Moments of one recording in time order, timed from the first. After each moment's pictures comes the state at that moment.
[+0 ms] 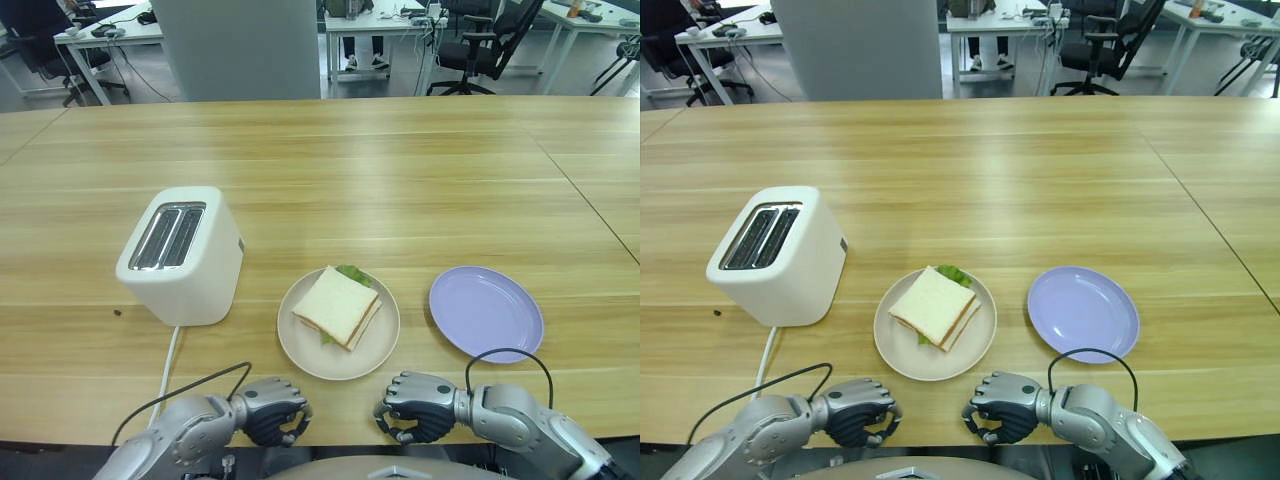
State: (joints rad) left arm 0.33 0.75 -0.36 -0.32 0.66 -0.33 -0.59; right arm 0.16 -0.69 0.49 -0.14 -0.64 -0.57 0.48
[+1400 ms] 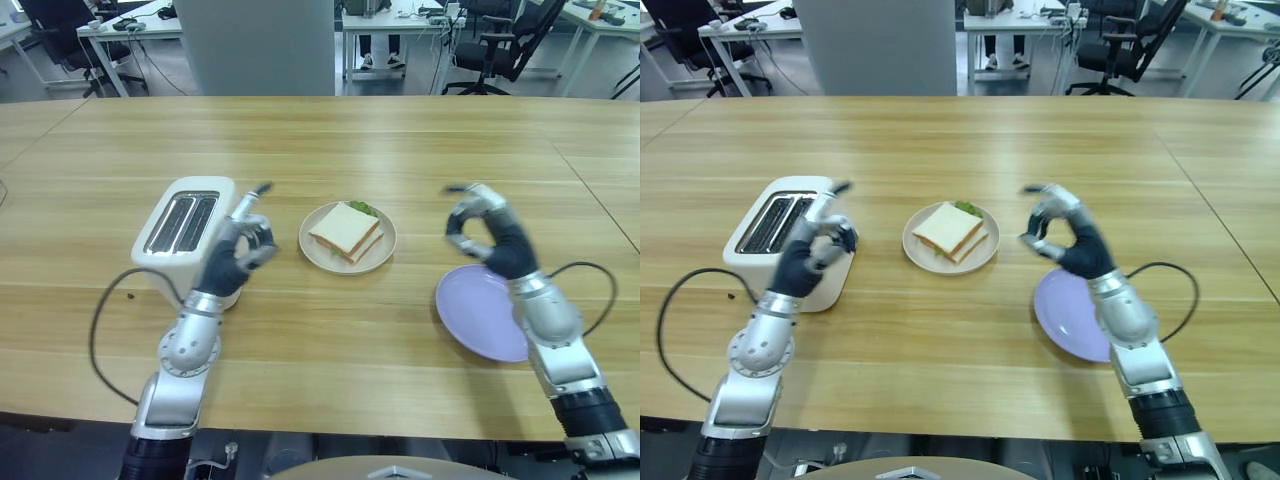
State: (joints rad) left arm 0.07 0.33 0.06 -0.38 0.22 -0.28 0.00; right arm -0.12 -0.51 0.04 -0.07 0.11 -0.59 0.08
